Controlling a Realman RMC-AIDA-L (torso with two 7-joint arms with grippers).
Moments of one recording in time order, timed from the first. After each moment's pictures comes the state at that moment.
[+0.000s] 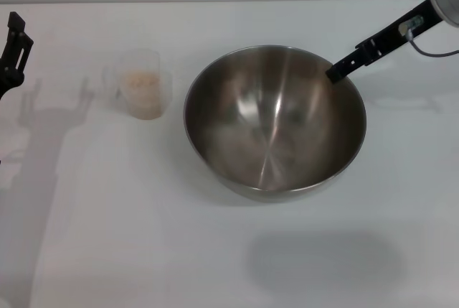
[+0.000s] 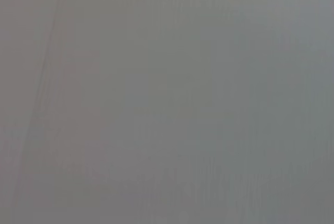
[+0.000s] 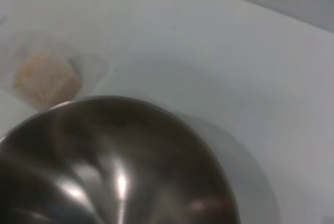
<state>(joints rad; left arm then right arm) -0.32 -2.08 -0.68 -0.32 2.06 1.40 -0.10 0.86 1.97 -1.08 -0.99 0.59 1.51 -0.59</state>
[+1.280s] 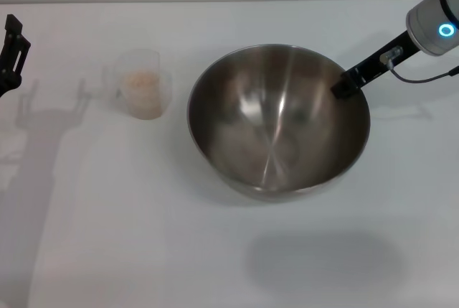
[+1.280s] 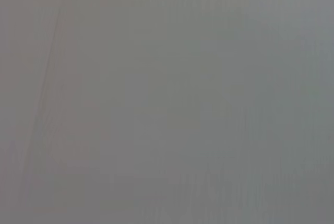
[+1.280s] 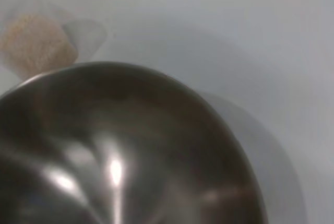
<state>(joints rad) -0.32 -2.08 -0.68 -0.31 2.06 1.40 -0.10 0.89 1.99 -1.10 -0.79 0.58 1.38 -0.67</state>
